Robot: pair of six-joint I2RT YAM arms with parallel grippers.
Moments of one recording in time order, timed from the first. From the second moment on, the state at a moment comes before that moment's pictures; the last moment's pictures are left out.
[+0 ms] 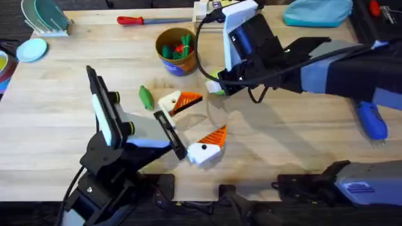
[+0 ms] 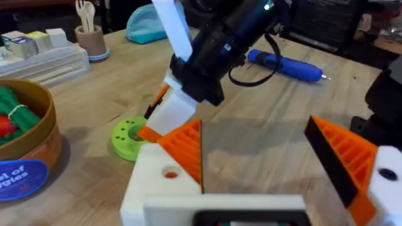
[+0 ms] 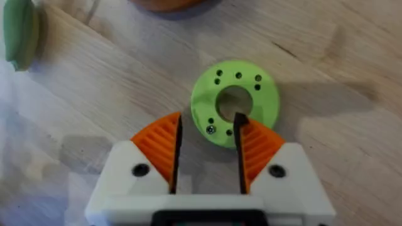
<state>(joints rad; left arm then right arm) -0.55 0.01 0.02 -0.08 0.45 -0.11 0.64 1.58 0.96 -0.35 -0.06 0.15</state>
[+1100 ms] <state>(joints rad) -0.55 0.01 0.02 -0.08 0.45 -0.11 0.68 1.65 0.96 -0.35 0.05 0.12</state>
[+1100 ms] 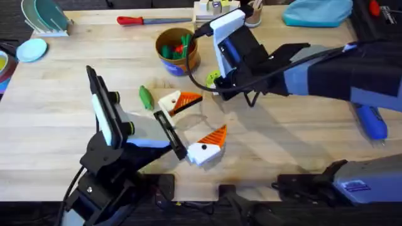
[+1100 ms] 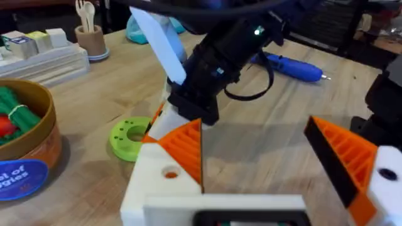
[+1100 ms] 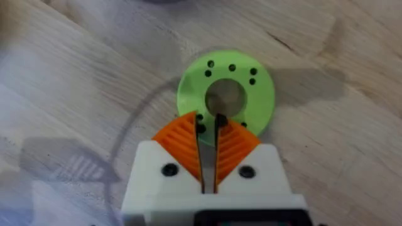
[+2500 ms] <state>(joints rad) -0.55 0.01 0.02 -0.08 0.45 -0.11 0.68 1.56 1.23 -0.81 0.17 0.02</state>
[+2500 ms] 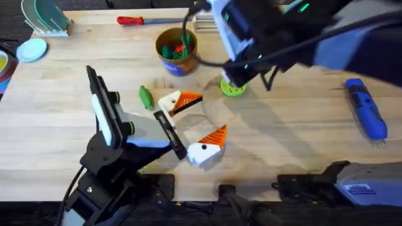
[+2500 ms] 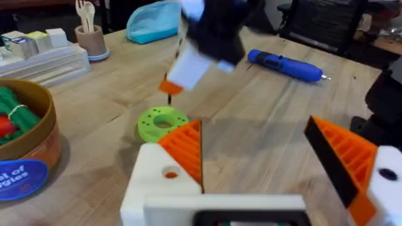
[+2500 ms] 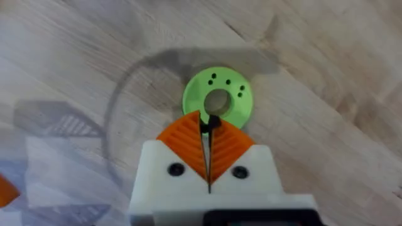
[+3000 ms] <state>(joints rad) -0.55 0.01 0.02 -0.08 0.45 -0.11 0.86 1.41 1.50 -0.96 -0.02 0.03</state>
